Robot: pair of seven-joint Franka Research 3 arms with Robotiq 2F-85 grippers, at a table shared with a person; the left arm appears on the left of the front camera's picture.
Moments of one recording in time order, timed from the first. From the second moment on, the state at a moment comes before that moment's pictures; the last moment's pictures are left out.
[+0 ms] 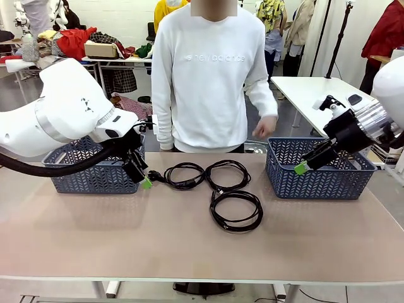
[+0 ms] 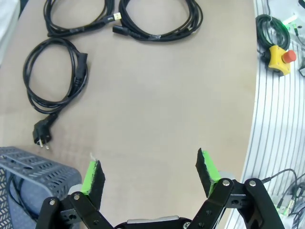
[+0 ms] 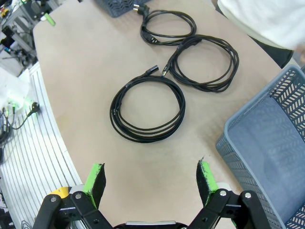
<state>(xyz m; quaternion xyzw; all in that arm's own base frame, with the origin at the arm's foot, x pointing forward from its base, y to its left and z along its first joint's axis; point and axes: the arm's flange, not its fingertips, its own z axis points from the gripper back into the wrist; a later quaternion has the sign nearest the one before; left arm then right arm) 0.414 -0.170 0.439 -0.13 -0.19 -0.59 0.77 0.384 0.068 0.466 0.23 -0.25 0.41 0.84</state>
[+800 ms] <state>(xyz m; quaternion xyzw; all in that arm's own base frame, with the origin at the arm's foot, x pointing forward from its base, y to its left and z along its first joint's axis) 0.414 -0.170 0.439 -0.13 -0.19 -0.59 0.77 0.384 0.068 0.466 0.23 -0.25 0.41 0.84</state>
